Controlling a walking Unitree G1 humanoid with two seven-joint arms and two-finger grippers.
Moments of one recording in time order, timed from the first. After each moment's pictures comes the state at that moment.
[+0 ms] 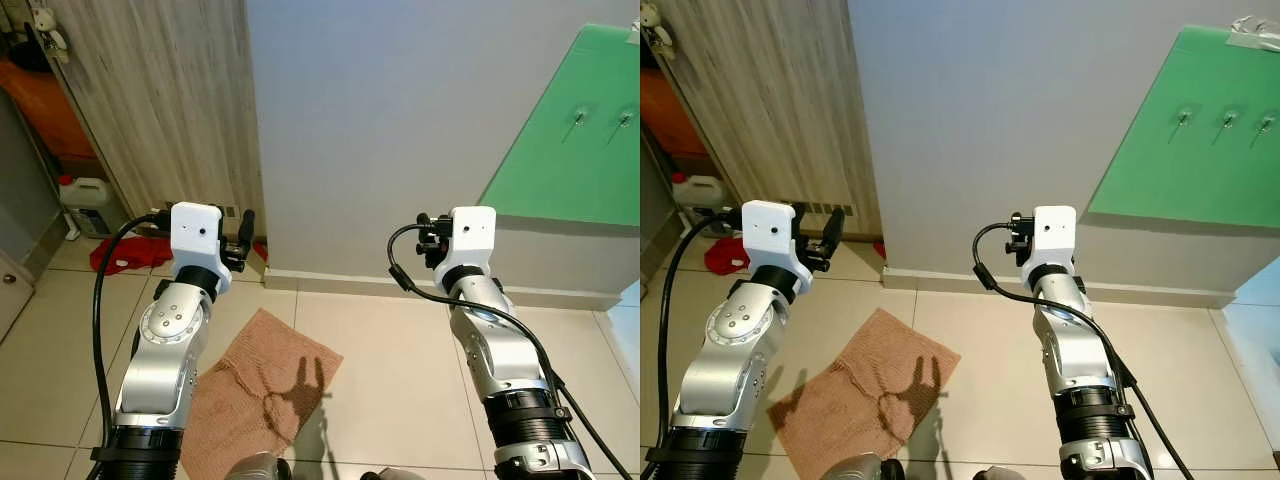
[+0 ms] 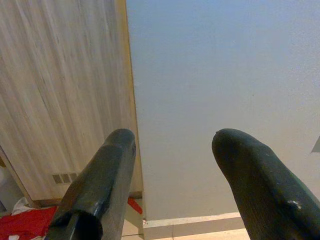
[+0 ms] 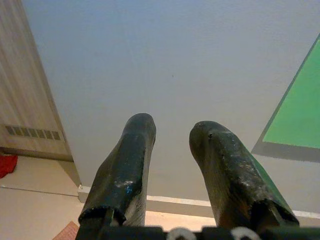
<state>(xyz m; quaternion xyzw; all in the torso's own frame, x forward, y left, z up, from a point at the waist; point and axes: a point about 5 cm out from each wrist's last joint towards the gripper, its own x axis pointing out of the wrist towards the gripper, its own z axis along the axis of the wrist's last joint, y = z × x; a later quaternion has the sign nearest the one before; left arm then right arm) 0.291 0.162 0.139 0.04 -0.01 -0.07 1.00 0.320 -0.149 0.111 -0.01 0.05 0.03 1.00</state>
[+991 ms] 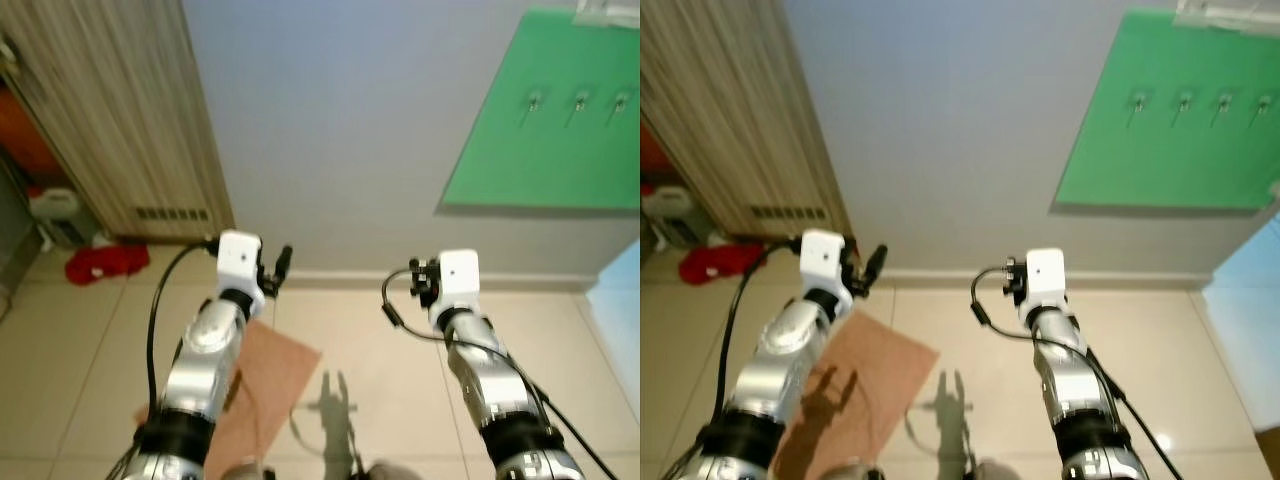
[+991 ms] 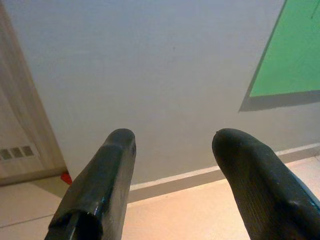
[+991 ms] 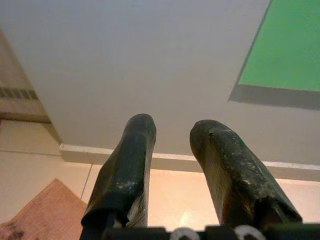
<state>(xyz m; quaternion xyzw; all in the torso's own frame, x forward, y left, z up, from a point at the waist) 0.303 0.136 0.080 0.00 0.05 -0.14 0.99 0.301 -0.147 0.049 -0.02 0.11 0.05 0.99</state>
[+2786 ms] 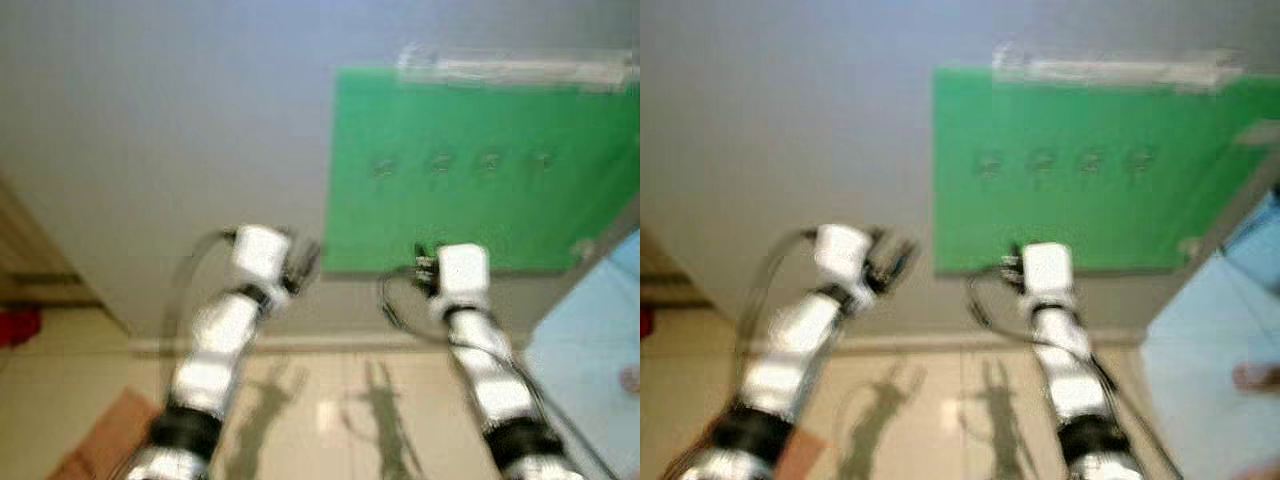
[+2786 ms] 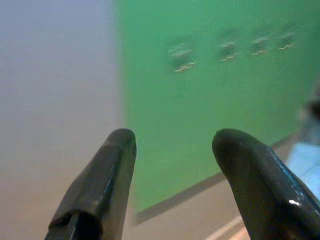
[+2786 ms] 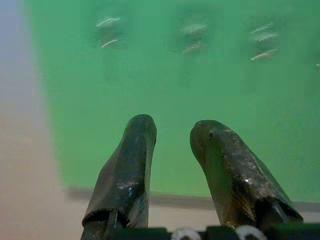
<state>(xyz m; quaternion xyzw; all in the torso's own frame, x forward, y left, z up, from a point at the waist) 0.301 0.098 0.090 0.01 0.00 -0.26 0.96 0.300 -0.160 0.062 -0.06 0.03 0.02 1.00</state>
